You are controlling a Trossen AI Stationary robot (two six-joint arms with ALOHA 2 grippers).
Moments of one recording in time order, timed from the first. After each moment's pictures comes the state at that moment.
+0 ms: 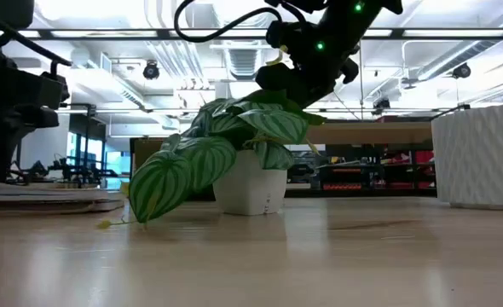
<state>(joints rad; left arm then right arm) -0.56 1.23 0.63 -0.93 -0.17 -0.65 0.14 1.78 1.28 -0.58 0.94 0.55</state>
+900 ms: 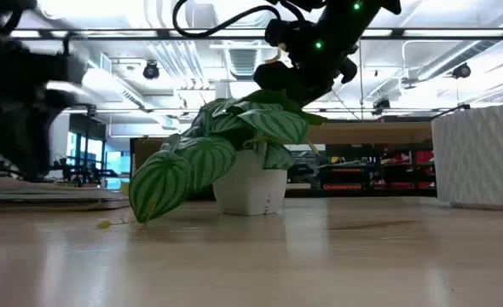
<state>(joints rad) -0.56 1.23 0.68 -0.87 -0.46 -0.62 0.14 1.78 1.28 -0.56 0.94 0.54</state>
